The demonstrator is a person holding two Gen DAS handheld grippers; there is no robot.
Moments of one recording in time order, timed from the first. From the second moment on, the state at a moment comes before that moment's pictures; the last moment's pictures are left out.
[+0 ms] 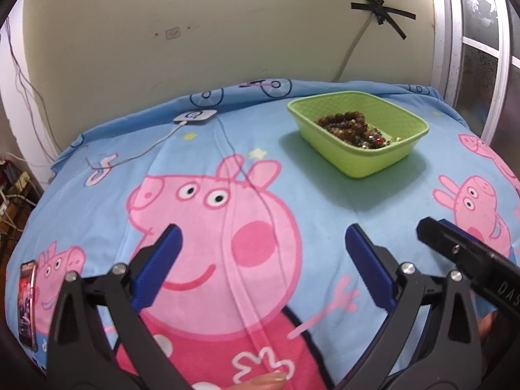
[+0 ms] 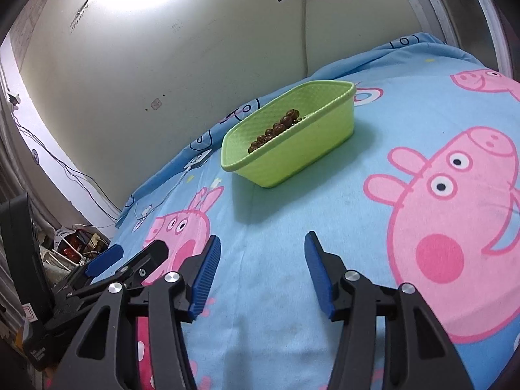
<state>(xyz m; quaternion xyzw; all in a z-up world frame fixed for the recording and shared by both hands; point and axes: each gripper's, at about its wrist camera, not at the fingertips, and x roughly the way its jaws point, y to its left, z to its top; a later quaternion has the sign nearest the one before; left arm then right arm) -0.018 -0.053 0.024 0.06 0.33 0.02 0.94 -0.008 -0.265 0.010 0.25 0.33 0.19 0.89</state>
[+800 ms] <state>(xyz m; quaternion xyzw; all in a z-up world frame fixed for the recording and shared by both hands) -0.025 -0.053 0.011 0.08 0.34 0.05 0.93 -0.014 -0.260 0.006 0.25 0.34 0.20 0.88</state>
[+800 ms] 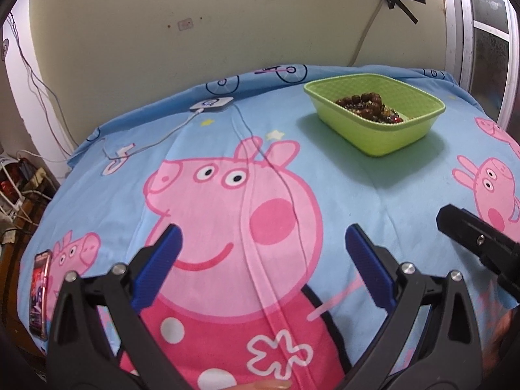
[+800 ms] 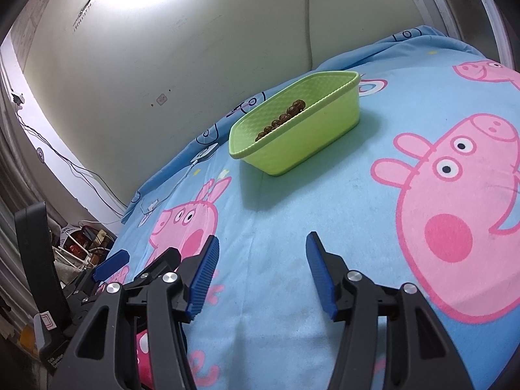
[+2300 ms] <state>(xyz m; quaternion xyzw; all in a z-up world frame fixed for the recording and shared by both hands) -0.025 -0.050 0.007 0.14 0.32 0.12 0.93 -0.013 -0.264 0.003 0.27 0.35 0.21 0.87</state>
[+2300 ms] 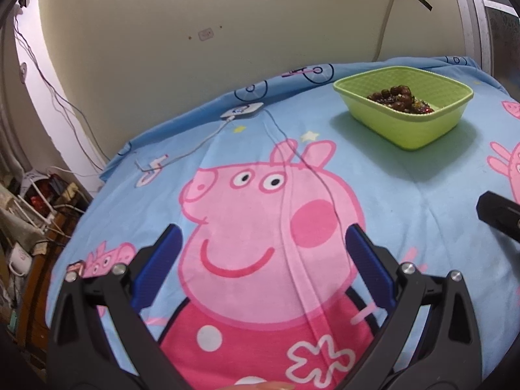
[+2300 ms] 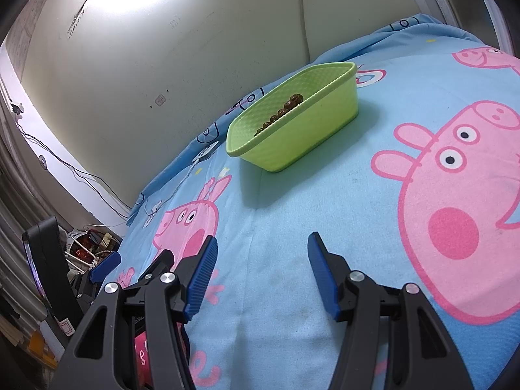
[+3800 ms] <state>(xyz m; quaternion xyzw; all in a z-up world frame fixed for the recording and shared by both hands) -0.022 -0.051 0.006 0.16 0.32 0.14 0.92 -0.016 -0.268 0.001 0.29 0.35 0.23 0.86</state>
